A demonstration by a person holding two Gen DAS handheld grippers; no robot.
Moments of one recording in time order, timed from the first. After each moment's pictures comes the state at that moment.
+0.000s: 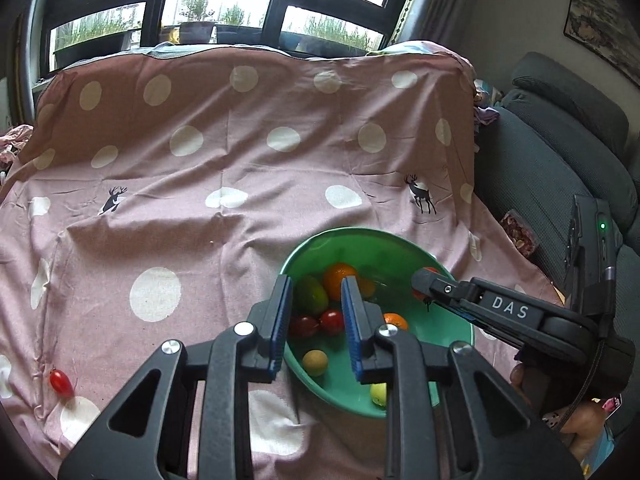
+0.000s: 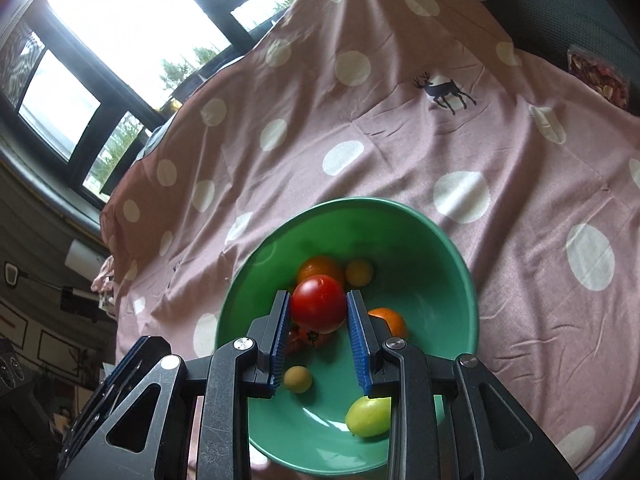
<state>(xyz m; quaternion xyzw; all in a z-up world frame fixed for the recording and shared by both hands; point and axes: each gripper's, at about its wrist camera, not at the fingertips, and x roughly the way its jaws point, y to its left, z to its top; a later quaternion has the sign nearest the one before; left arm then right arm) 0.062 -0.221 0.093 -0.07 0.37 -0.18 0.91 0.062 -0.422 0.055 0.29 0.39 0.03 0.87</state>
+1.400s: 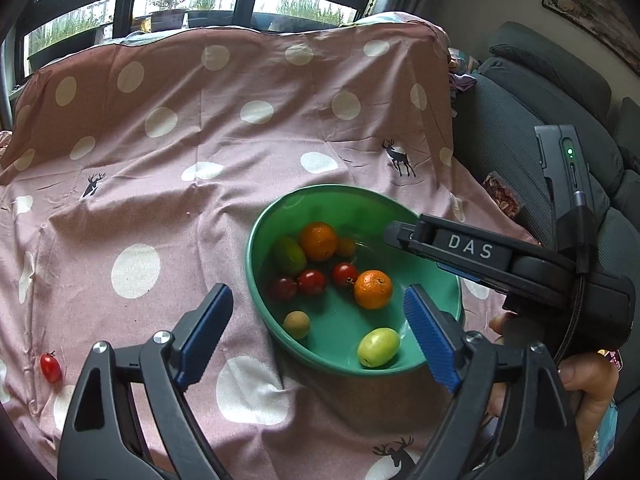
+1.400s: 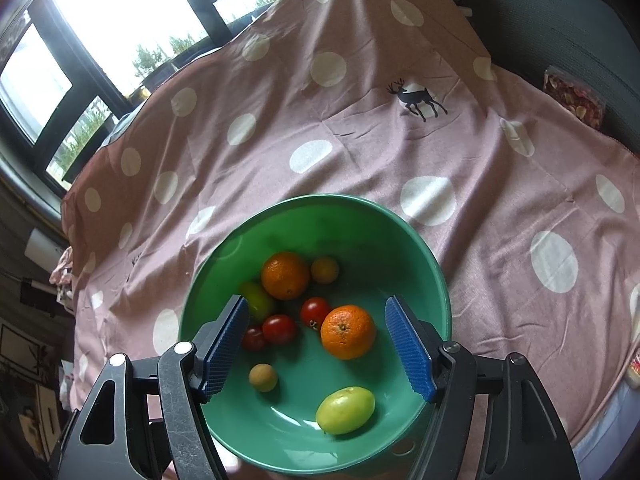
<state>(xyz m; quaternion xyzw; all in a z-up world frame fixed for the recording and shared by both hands) 0.042 -0.234 0.075 -0.04 0.39 -0.22 0.89 0.063 -0.414 0.058 0.22 0.42 -0.05 0.88</state>
